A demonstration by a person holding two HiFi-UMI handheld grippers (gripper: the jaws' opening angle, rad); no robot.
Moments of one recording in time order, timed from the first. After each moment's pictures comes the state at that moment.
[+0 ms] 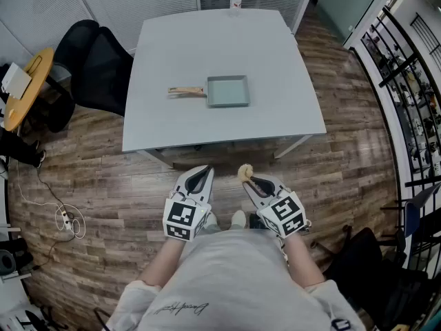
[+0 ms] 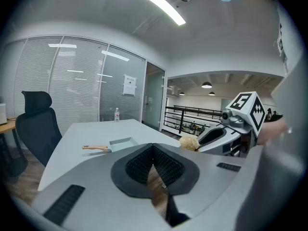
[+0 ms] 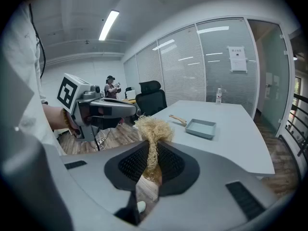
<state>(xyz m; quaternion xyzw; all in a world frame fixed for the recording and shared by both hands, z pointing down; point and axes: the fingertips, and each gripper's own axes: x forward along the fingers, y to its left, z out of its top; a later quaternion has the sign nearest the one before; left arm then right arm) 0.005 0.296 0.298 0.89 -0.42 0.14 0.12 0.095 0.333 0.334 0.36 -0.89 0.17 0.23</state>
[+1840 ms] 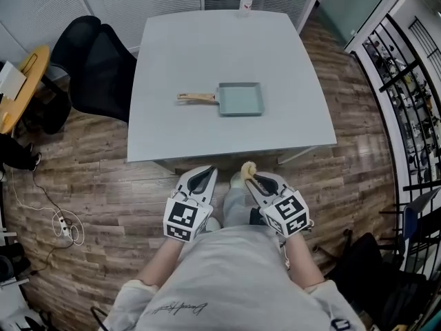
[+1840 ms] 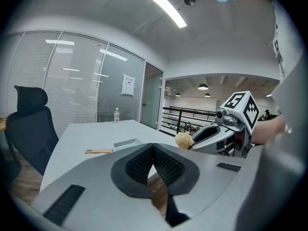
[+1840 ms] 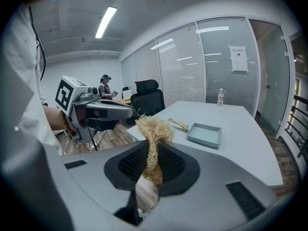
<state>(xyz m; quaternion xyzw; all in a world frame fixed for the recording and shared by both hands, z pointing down) -0.035 0.244 0.308 0.90 -0.39 0.13 0.12 0.053 0.274 0.342 0.38 -0.88 0.17 0.23</state>
